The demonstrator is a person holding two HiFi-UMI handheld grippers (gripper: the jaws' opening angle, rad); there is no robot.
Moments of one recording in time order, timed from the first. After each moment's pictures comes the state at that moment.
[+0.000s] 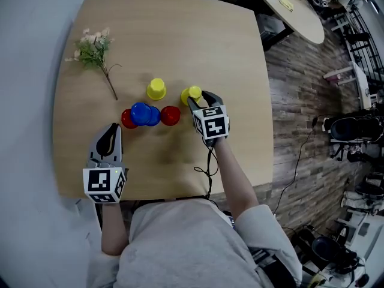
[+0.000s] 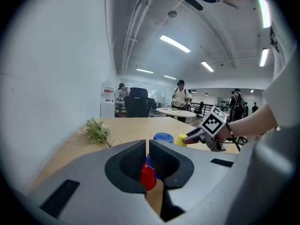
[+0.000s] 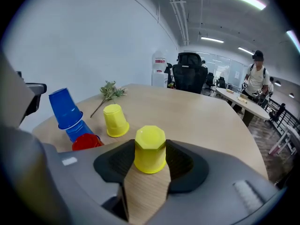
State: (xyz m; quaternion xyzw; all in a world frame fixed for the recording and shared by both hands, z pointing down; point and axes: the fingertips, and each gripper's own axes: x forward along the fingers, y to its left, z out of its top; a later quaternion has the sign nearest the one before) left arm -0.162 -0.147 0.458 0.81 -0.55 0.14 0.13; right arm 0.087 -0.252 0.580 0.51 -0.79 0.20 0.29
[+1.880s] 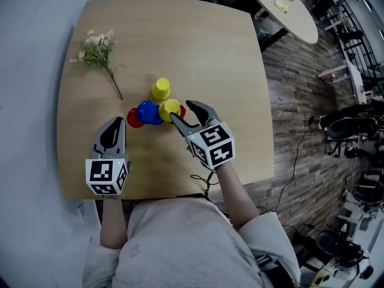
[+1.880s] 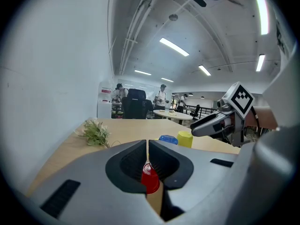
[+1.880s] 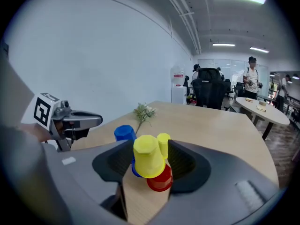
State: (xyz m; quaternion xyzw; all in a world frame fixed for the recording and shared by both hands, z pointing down) left arm -0.179 -0.156 0.460 0.83 -0.53 0.13 0.14; right arm -0.013 -0.180 0.471 0.42 -0.86 0.18 0.22
